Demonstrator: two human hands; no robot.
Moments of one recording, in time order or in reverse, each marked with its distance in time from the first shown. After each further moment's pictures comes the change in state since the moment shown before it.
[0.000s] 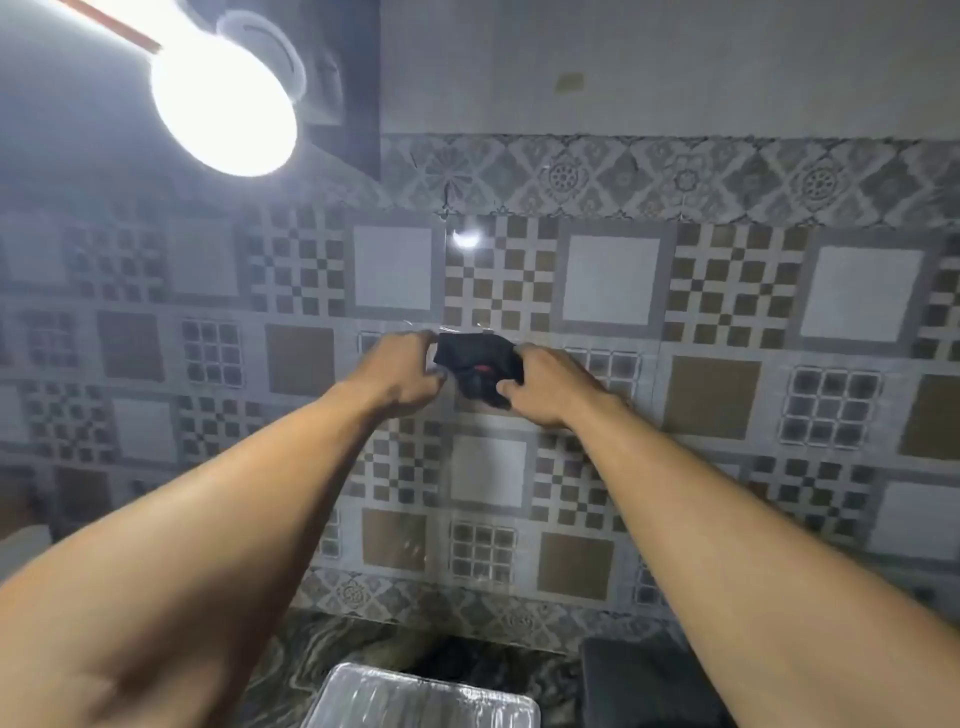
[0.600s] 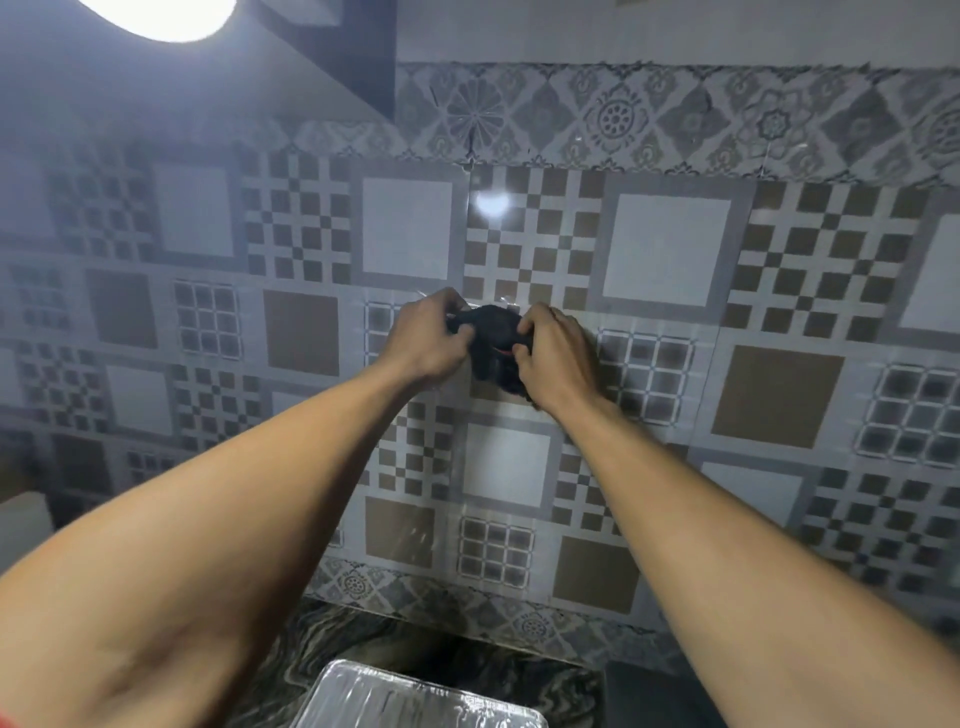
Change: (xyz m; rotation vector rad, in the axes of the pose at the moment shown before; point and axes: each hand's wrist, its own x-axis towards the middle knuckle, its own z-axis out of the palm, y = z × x) left_hand 0.048 -0.016 0.042 -0.224 0.211 -0.039; right_hand 0.052 0.008 0.056 0.082 0.400 -0.052
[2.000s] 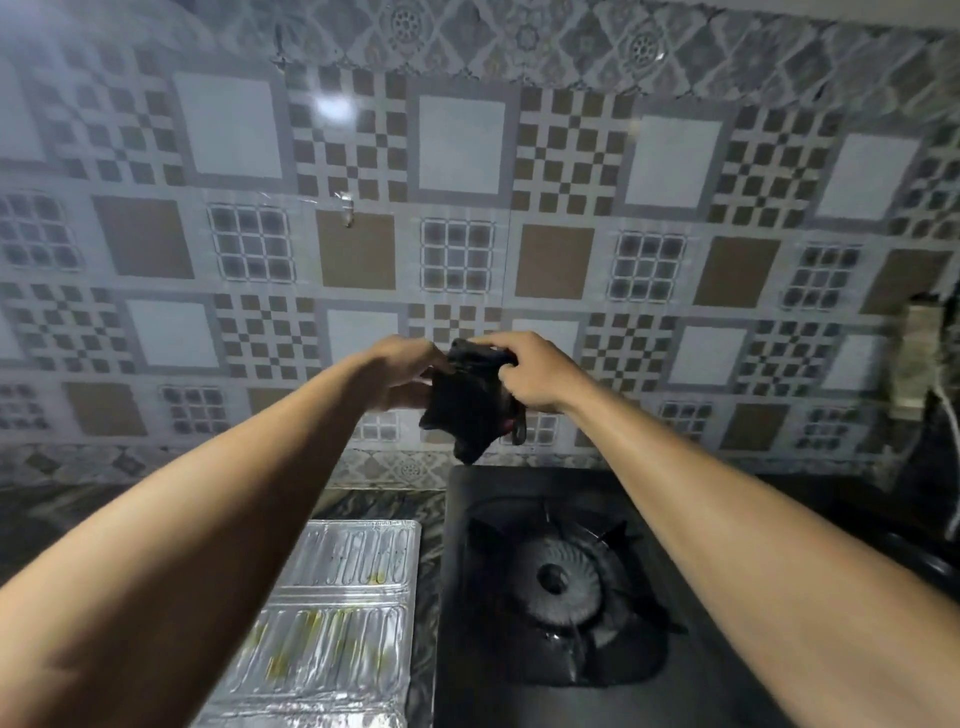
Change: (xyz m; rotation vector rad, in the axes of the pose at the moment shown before) left_hand -0.179 0.140 0.057 -0.647 -0.713 -0.651; right_hand -0.189 0.086 -0.165 0.242 -0.561 0.263
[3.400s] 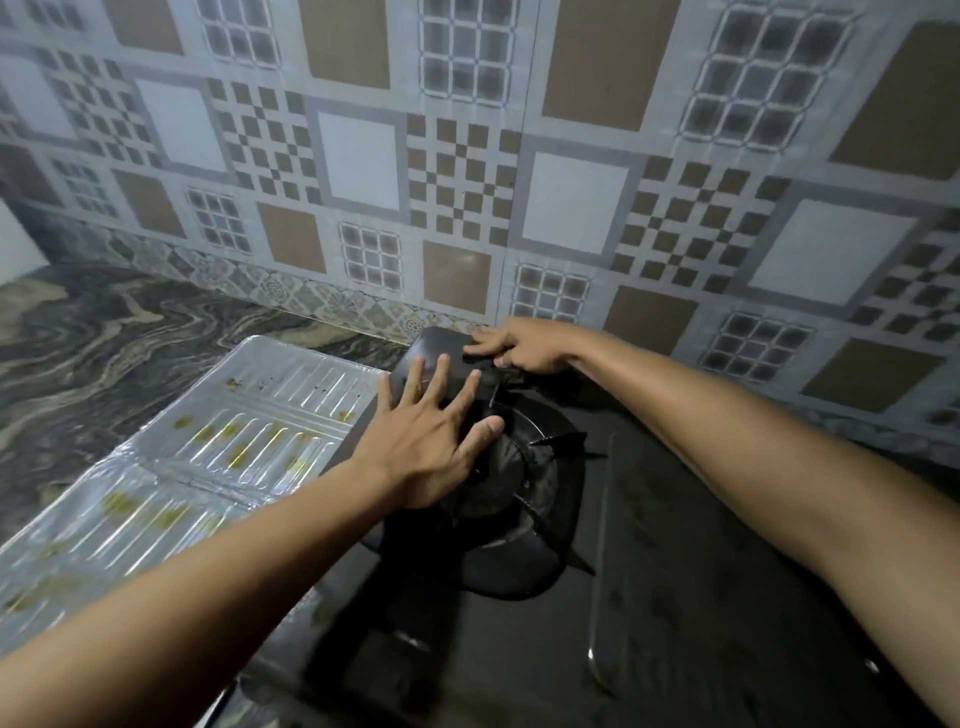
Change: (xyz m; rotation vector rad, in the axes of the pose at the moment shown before) left_hand -0.023 -0.161 0.195 1.183 0.204 0.007; right_hand 0.044 0.196 0.058 -0.359 -0.830 -0.329
